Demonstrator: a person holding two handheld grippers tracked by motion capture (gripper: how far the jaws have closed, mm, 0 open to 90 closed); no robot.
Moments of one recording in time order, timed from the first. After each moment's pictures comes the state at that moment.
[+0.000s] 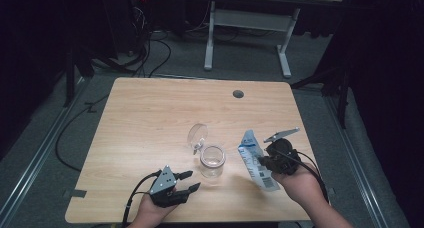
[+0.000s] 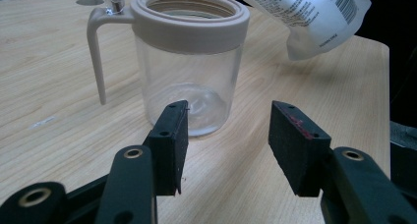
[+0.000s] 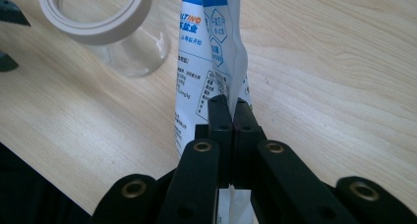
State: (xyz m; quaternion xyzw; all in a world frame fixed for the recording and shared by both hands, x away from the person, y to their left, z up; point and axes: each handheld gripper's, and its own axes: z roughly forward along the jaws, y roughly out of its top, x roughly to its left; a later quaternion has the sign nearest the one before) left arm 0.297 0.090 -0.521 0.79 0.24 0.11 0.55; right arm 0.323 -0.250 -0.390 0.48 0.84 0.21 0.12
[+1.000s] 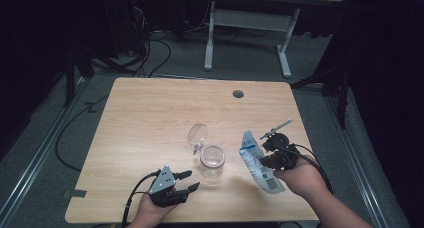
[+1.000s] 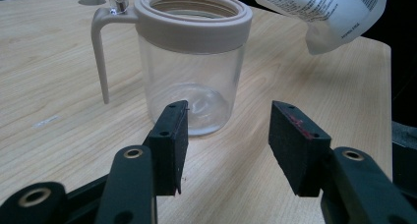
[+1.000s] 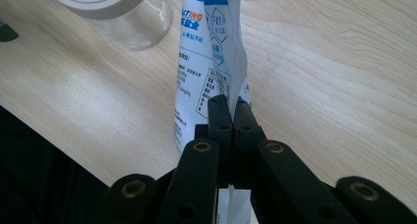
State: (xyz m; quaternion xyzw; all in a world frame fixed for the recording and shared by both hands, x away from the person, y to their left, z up) left arm 0.297 0.090 -0.521 0.79 0.24 0.11 0.55; right arm 0.334 -0.243 -0.374 0.48 0.86 0.14 0.08
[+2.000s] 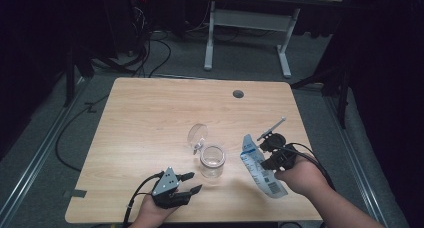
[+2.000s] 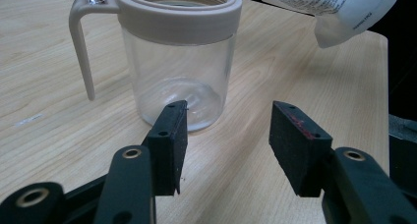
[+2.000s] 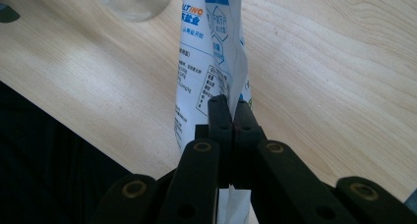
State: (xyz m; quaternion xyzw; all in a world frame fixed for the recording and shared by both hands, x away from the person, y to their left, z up) left arm 0.295 0.083 -0.525 0.80 0.23 0.10 0.55; right arm 0.335 -0.234 -0.371 0.48 0.87 0.09 0.06
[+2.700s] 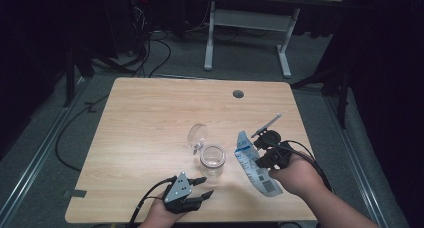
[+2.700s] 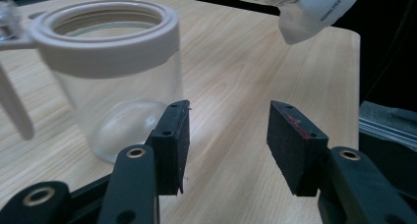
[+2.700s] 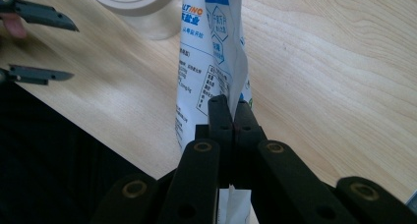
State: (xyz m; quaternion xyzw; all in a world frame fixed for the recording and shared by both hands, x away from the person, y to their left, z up) left arm 0.282 0.052 -0.519 0.81 0.18 0.10 0.55; right arm 0.331 -0.215 -0.352 0.48 0.87 0.10 0.06
